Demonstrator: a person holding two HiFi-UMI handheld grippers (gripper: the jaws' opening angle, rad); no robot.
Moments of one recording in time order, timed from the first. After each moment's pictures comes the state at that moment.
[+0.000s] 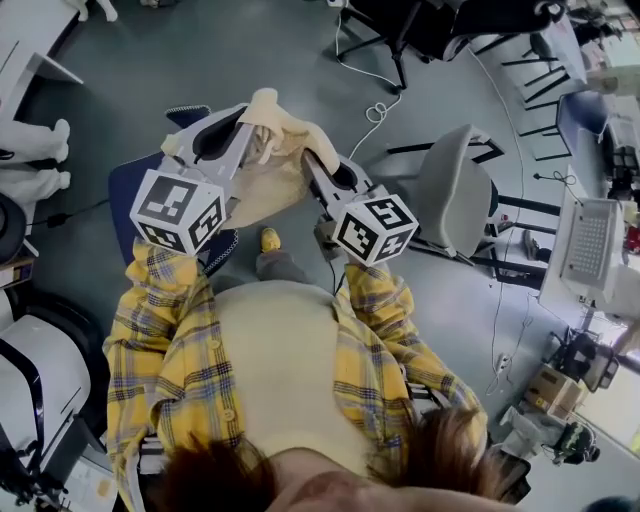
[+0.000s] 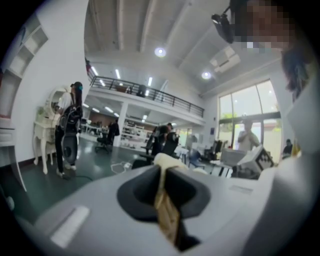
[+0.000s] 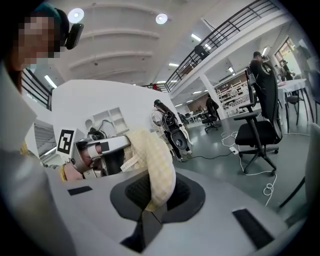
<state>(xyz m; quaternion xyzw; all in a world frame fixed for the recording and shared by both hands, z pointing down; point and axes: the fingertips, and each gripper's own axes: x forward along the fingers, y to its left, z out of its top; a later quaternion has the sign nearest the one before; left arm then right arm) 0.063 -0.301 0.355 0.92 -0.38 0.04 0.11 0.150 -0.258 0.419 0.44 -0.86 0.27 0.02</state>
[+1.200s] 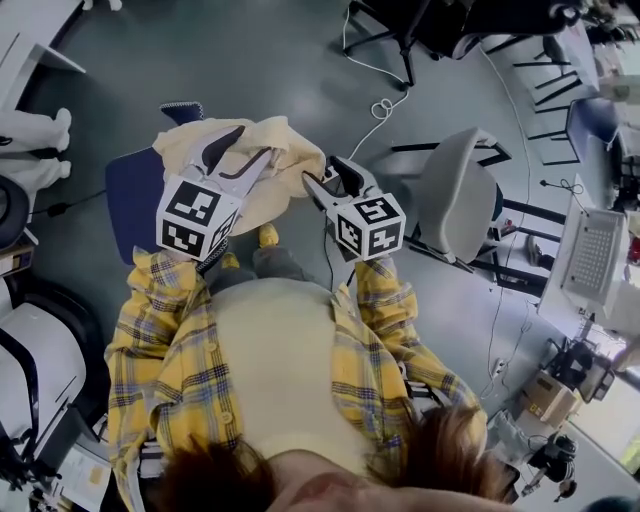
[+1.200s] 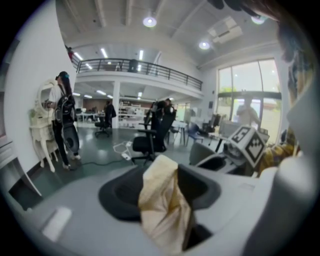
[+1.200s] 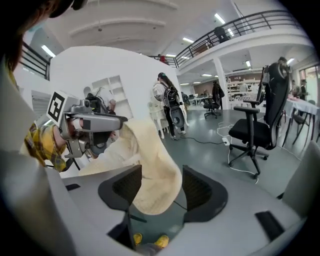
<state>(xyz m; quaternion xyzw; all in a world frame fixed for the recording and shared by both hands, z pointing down) 0.092 -0.283 0.437 0.91 -0.35 0.20 0.12 0.190 -0.250 0.513 0.41 -0.85 0.26 0.20</state>
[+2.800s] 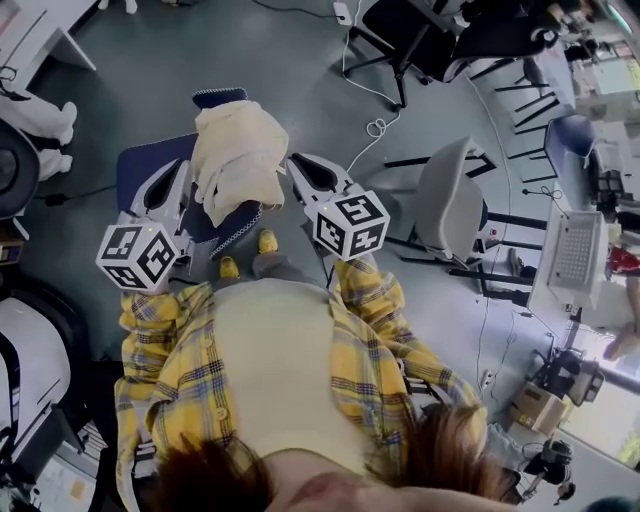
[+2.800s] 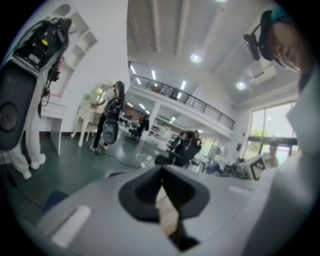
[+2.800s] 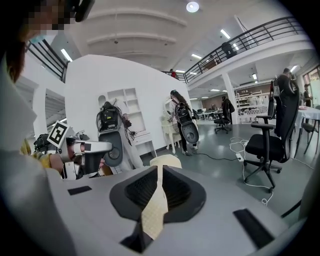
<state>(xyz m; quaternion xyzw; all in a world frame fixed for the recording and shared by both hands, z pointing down) -0.109 -0.194 0.407 0.83 -0.51 -0.01 0.23 0.066 -0.208 0.438 0.40 -0.89 0.19 0.13</state>
